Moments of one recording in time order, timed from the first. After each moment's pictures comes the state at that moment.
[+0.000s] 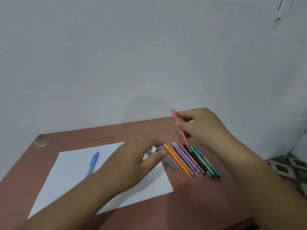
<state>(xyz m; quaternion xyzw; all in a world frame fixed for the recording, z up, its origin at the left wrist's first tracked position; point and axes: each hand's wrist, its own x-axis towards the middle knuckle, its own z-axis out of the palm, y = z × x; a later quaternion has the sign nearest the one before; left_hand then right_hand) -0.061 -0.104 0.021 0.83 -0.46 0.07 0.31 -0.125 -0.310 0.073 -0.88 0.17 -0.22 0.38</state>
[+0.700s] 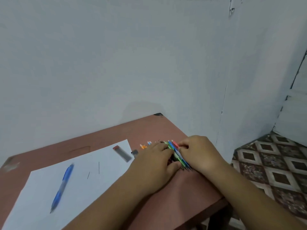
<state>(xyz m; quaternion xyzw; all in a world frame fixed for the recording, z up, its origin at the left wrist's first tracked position) -0.090 -0.216 -0.020 0.83 -0.55 0.07 0.11 -0.173 -0.374 -0.016 -0.93 0.25 -0.15 0.21</state>
